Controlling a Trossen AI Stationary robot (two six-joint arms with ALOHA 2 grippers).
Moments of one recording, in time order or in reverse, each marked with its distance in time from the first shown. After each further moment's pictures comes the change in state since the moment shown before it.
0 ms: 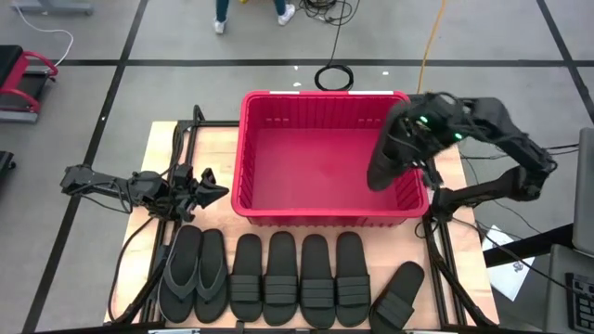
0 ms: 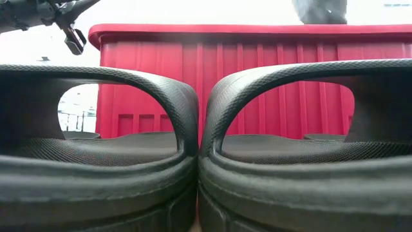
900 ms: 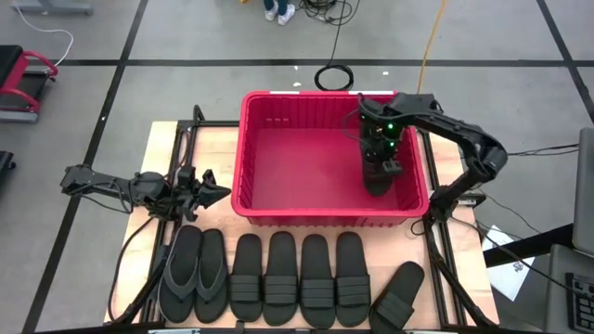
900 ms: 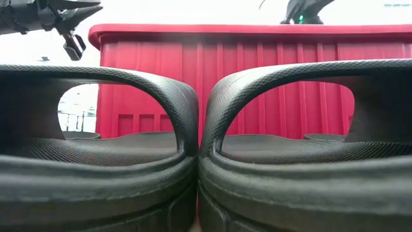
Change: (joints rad) left arm 0.000 0.000 0.000 -0.060 -0.026 -0.030; right arm -0.300 0.370 -0.365 0.115 -0.061 -0.165
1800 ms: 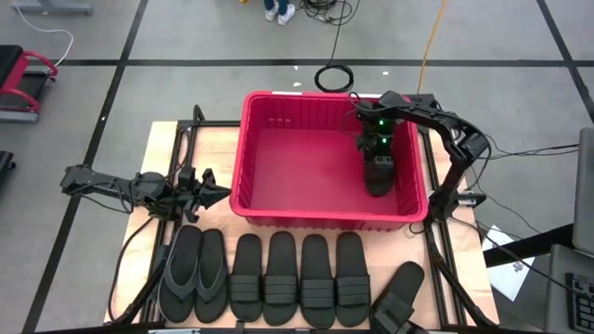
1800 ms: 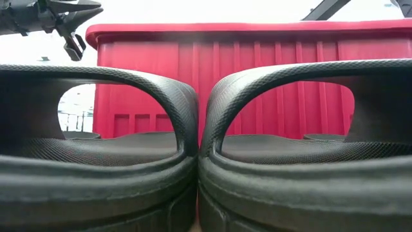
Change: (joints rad) left arm 0.000 0.000 0.000 -0.014 -0.001 0.062; right arm -0.113 0.190 -0.018 0.045 -0.020 0.006
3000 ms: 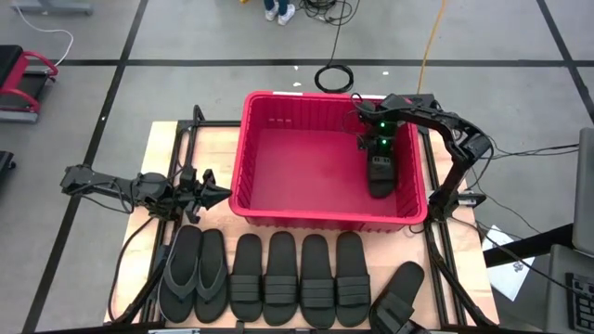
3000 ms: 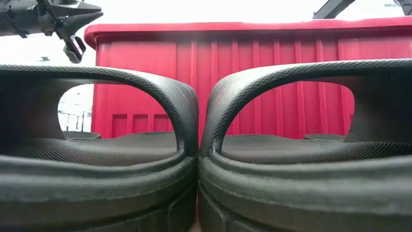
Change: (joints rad) left arm 0.000 0.000 0.000 -0.033 0.001 0.007; right arm -0.021 -0.014 -0.075 0.156 0.097 0.177
